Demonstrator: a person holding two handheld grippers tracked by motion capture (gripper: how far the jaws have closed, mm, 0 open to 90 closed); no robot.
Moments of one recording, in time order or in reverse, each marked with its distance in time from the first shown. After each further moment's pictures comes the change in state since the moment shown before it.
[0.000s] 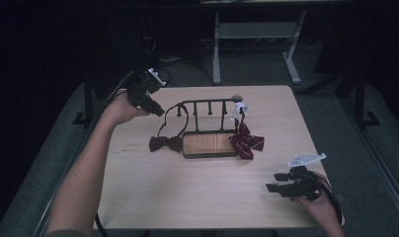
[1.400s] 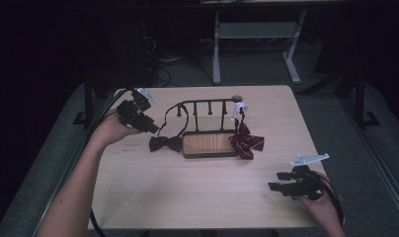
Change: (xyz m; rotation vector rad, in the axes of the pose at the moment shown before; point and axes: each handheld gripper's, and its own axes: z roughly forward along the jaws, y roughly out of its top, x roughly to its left) left arm -0.023 -0.049 0.006 -0.039 -0.025 -0.026; right arm -0.005 -0.002 -0.003 -0.016 -0.026 0.011
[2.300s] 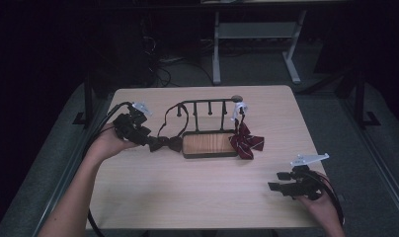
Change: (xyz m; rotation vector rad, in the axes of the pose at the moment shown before) left arm -0.014 -0.032 0.011 -0.023 -0.007 -0.001; right arm 0.000 0.000 0.000 0.003 -0.002 0.006
